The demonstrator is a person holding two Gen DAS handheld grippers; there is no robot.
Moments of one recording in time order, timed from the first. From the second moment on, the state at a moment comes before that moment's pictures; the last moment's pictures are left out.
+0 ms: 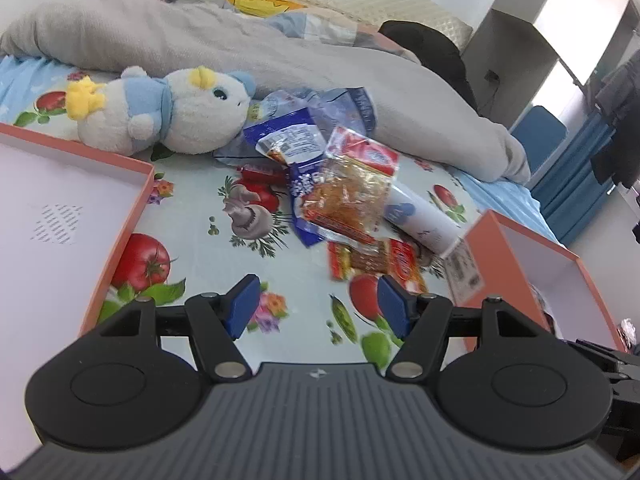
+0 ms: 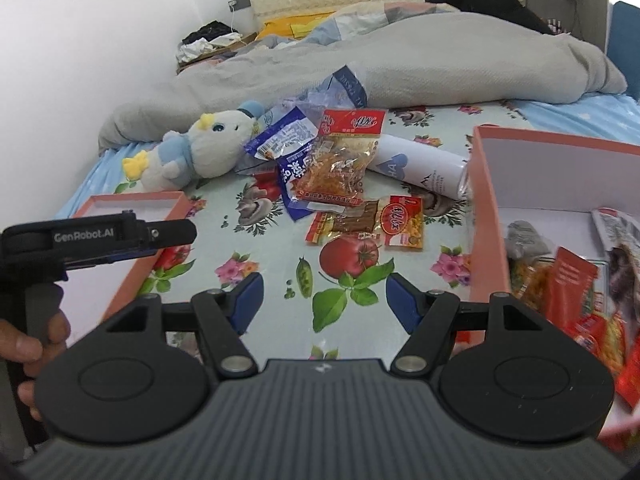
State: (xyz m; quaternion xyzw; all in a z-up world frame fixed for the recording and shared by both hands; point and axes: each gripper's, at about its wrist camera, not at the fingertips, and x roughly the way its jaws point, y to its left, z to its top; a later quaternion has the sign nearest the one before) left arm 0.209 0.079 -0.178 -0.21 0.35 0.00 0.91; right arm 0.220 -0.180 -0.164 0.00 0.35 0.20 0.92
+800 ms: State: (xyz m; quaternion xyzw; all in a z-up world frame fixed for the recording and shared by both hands) left arm 0.366 0.109 -0.265 -0.27 0.35 -0.03 0.90; right arm 0.391 -0.137 -0.221 0.12 0.37 0.12 0.91
